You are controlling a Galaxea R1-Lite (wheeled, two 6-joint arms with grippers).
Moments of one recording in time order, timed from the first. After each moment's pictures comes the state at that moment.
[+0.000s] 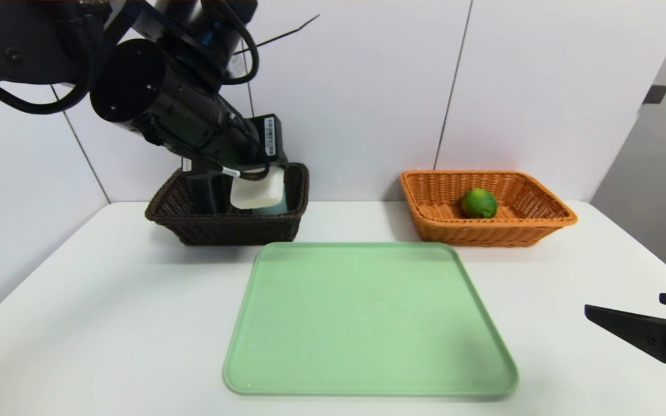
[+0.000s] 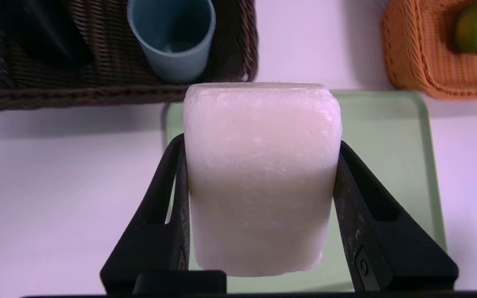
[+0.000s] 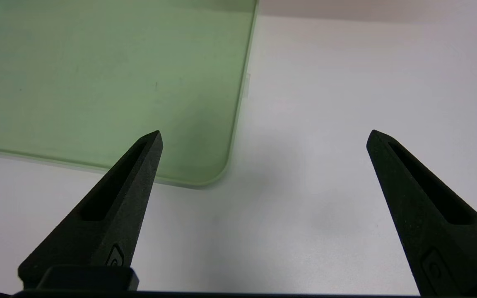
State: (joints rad) left arm -0.61 1.84 -1.98 0.78 0.28 -0.50; right arm 0.53 0.99 -0.76 0.33 -0.27 0.26
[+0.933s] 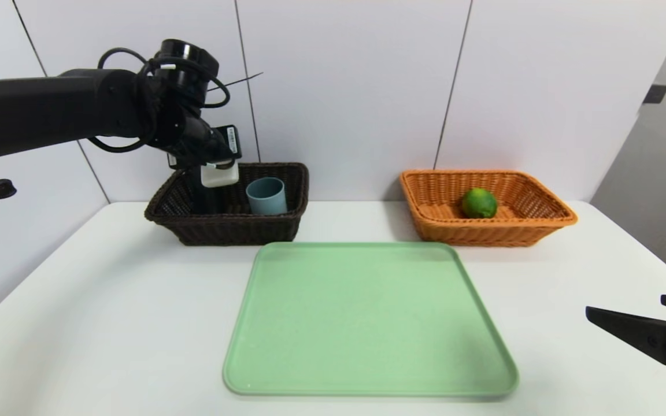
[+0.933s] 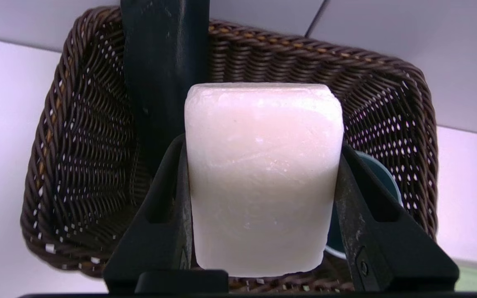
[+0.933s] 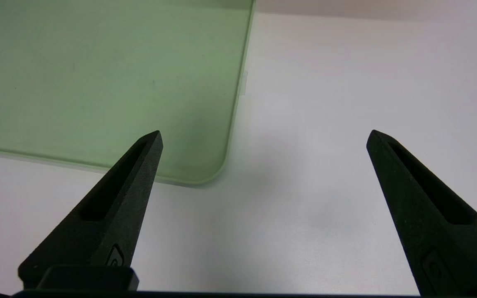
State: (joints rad) left arm -0.29 2.06 -1.97 0.43 0.28 -0.36; right arm 0.53 0.99 -0.76 0.33 -0.28 0.26
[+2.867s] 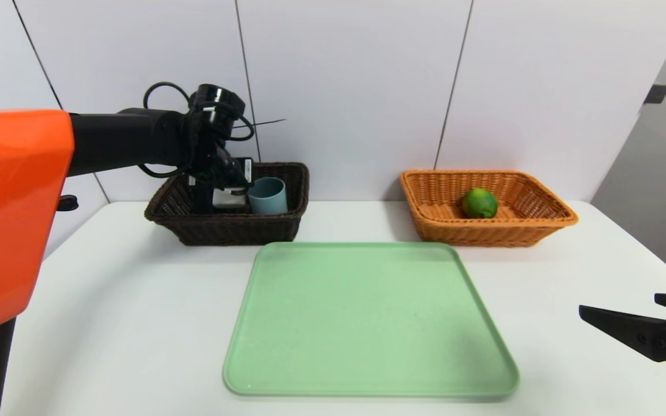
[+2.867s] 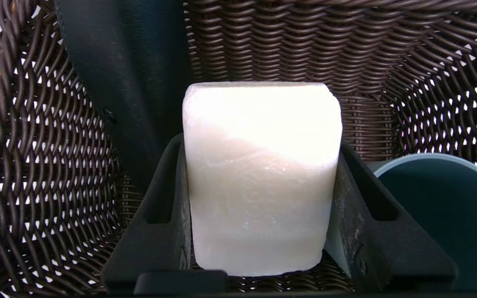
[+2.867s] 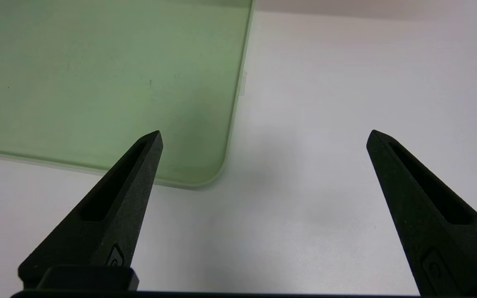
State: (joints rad) left arm -0.30 2.19 -1.97 0.41 0.31 -0.25; right arm 0.53 1.01 -0.76 0.33 -0.28 0.25
